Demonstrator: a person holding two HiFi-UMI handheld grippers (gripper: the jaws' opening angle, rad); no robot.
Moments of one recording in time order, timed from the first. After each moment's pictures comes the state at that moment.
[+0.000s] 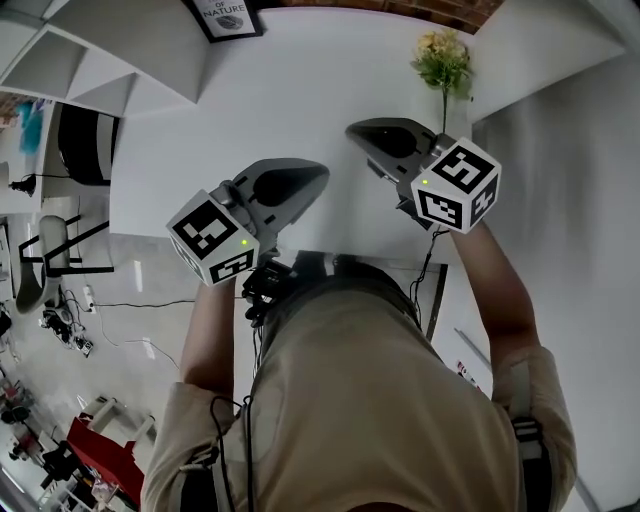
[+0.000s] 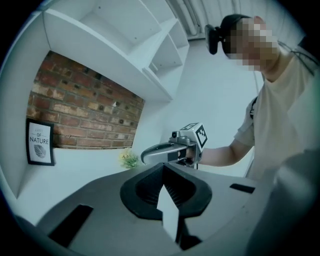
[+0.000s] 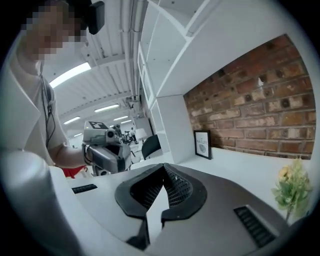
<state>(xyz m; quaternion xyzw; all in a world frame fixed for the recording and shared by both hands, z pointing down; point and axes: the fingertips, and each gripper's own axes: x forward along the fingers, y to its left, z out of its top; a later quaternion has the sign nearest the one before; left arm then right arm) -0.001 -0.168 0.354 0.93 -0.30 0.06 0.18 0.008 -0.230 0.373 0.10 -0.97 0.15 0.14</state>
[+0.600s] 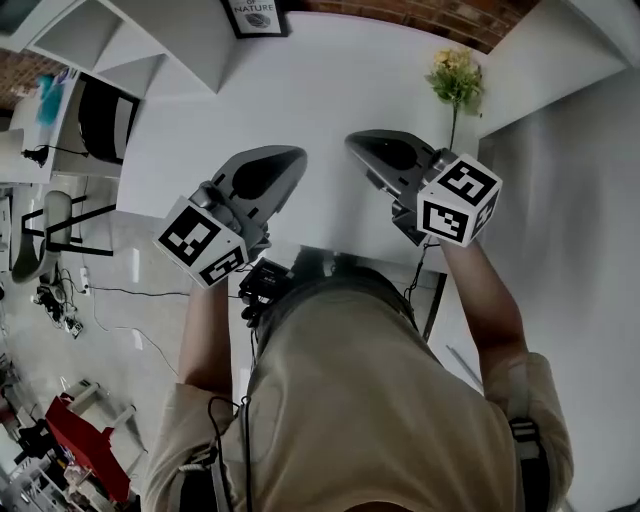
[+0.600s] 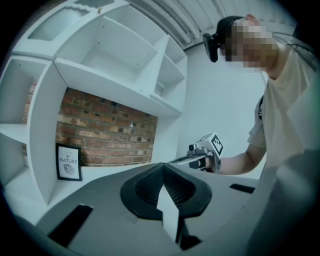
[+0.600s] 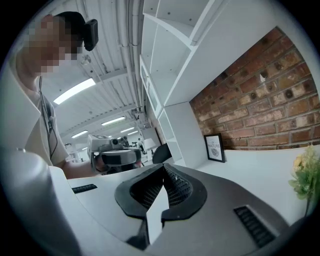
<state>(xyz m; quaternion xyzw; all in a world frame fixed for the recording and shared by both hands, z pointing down) -0.045 -0.163 0.326 0.90 -0.42 0.03 0.12 -0.004 -0.205 0.355 0.07 -0.98 0.19 0.07</state>
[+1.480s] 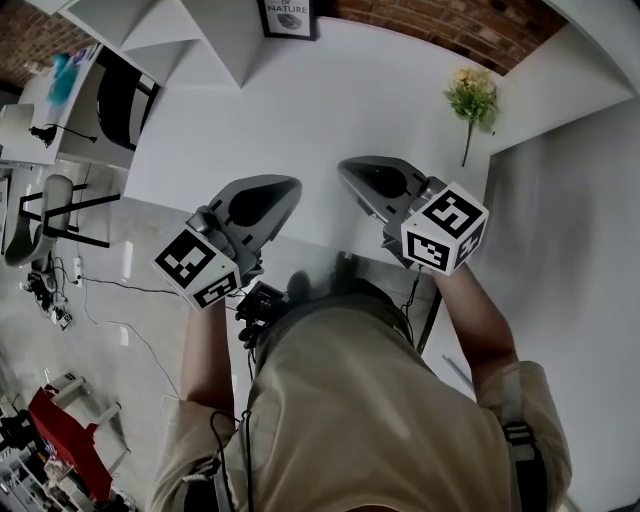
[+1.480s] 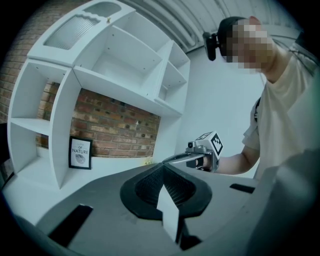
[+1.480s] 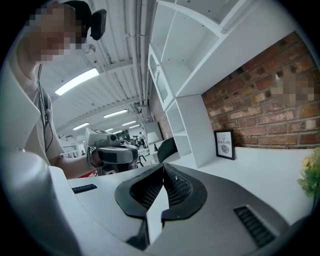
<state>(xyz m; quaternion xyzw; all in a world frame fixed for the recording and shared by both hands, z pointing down) -0.085 -0.098 0.331 0.89 -0.44 0.03 0.14 -0.048 -0.145 0.357 0.06 -0.98 0.16 0.11</state>
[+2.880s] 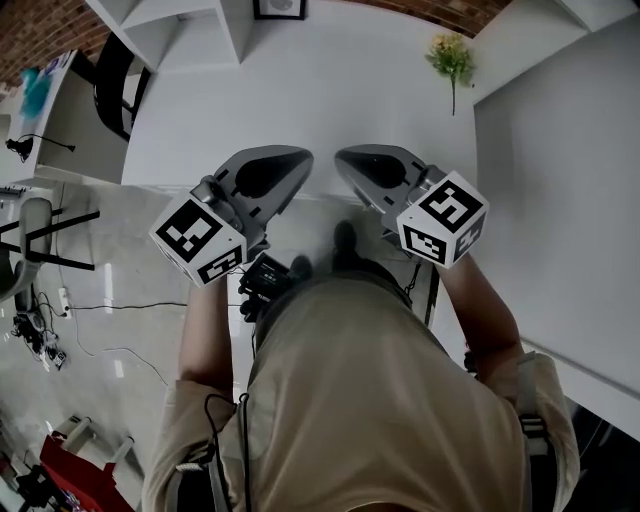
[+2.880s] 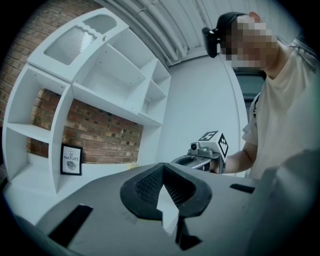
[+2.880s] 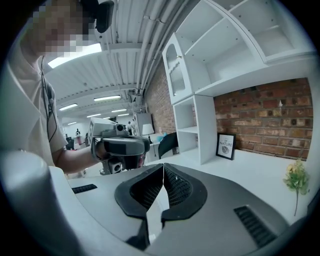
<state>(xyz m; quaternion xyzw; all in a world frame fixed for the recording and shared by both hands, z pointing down) -0.118 -0.013 0.312 0.93 -0.35 -0.01 0.10 -0.089 -0.032 0.343 0.15 -0.97 0.09 0.16</state>
